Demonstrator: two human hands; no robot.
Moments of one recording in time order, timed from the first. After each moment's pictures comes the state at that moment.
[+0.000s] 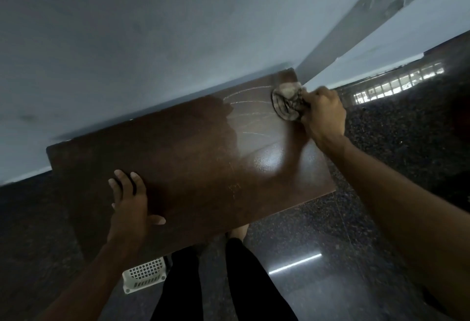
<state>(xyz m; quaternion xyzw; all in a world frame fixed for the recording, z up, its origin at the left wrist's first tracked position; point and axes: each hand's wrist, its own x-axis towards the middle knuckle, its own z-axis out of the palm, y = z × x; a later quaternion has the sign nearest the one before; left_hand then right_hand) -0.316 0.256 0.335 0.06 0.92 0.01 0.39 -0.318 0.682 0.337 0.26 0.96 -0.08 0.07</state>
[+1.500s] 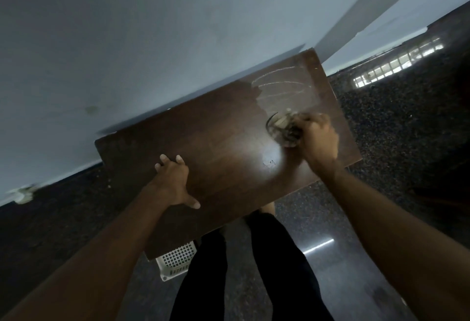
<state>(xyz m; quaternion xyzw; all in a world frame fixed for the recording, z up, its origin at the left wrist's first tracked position) -0.376 0.251 0.377 0.17 0.80 -0.08 0.57 -0.256 0.553 0.346 0.27 0.95 -0.08 0.11</state>
